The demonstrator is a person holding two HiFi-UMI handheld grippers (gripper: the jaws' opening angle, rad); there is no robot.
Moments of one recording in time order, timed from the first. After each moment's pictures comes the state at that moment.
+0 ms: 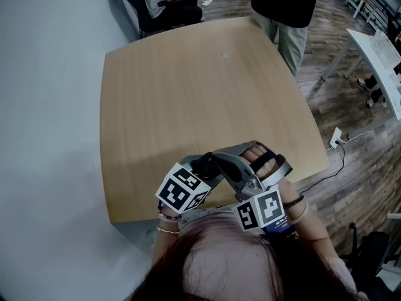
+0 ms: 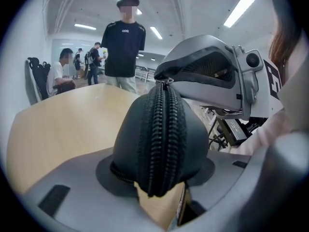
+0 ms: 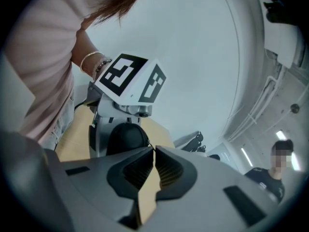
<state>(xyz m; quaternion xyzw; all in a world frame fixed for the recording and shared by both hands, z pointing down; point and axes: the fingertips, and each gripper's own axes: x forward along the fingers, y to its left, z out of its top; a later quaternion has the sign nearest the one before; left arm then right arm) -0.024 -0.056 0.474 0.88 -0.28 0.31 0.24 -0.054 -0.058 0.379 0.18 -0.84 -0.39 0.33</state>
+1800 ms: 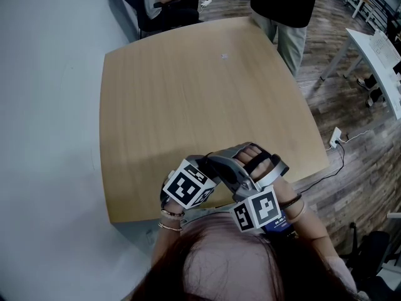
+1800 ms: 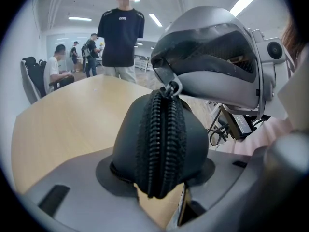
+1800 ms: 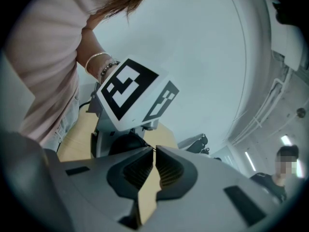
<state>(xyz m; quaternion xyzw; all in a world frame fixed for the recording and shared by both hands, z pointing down) -0.023 -0.054 0.494 0.86 -0.26 0.37 0.25 -0.063 -0.050 0.388 0.15 -0.84 -0.40 0.34</state>
